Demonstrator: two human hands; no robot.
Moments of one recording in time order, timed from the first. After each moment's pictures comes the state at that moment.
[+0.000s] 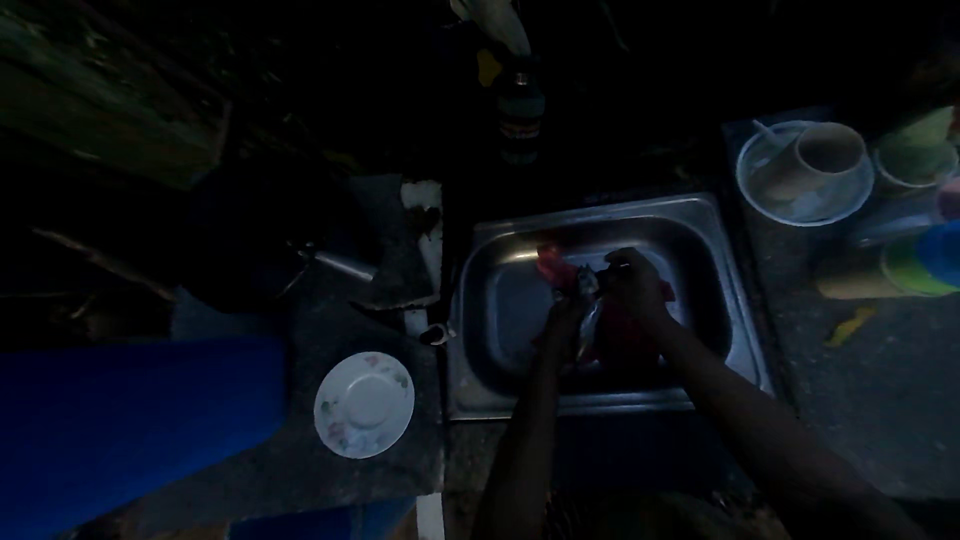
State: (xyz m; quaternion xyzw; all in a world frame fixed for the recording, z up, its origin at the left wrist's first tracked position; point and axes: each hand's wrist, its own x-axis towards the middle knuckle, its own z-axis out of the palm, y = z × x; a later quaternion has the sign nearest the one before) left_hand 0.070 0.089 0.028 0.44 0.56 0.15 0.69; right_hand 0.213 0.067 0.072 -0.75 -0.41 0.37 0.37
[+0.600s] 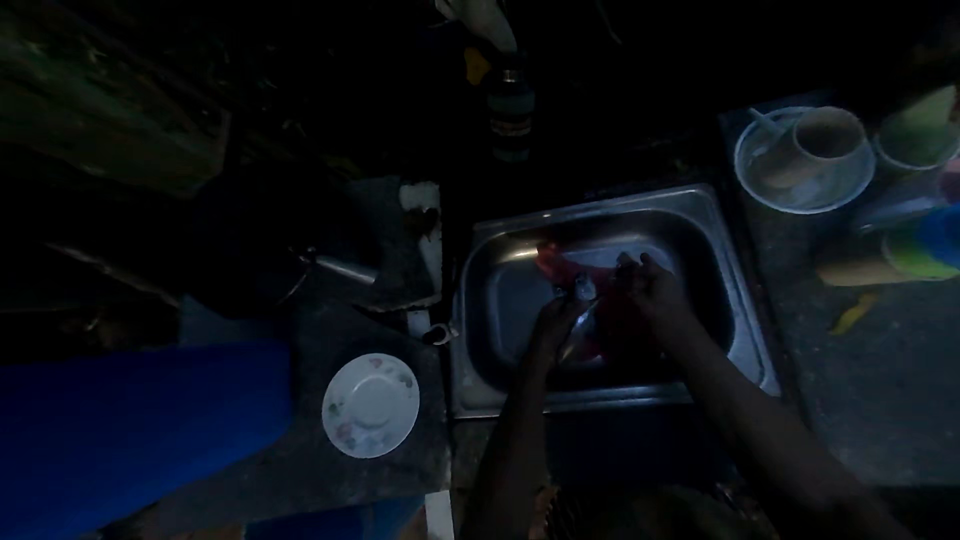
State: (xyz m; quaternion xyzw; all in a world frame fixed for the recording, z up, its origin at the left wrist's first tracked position) left_hand 0.047 0.092 0.036 0.52 0.56 0.09 0.64; right_hand 0.234 0.056 0.031 -0.52 0.05 0.54 0.67
